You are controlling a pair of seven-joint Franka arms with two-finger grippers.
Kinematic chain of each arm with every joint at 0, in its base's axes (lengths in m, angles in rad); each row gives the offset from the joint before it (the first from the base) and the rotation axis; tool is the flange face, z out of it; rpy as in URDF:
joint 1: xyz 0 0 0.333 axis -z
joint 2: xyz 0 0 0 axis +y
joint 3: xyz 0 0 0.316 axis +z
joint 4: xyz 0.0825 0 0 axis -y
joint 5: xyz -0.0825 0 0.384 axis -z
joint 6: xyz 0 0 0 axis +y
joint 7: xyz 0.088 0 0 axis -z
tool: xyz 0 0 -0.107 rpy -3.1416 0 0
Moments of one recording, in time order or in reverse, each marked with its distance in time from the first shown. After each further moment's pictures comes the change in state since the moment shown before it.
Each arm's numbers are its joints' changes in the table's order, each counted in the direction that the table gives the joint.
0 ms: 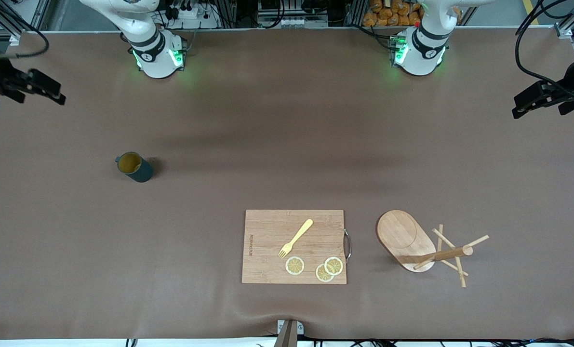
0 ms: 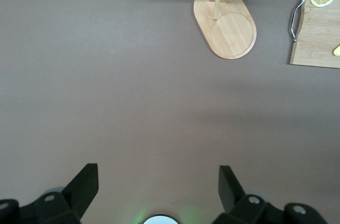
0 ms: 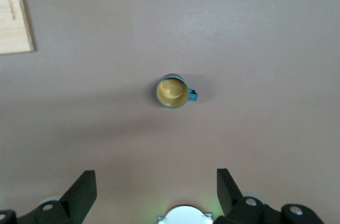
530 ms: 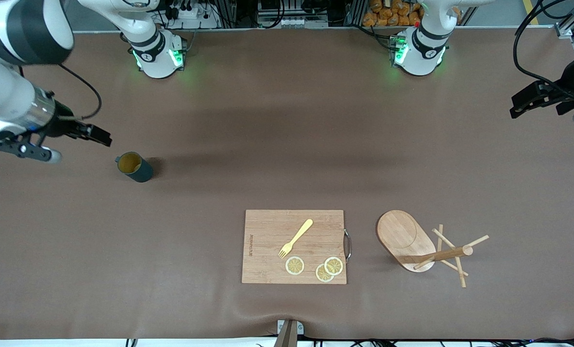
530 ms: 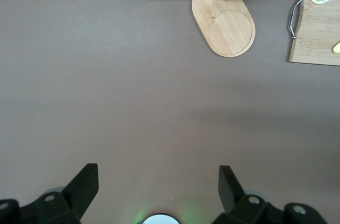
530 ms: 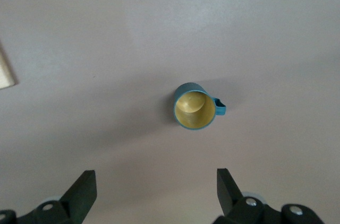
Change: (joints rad) left arm 0.005 0.002 -0.006 -0.002 0.000 0.004 0.000; right arm -0.064 0.121 0.003 -0.184 0.000 -0.261 0.233
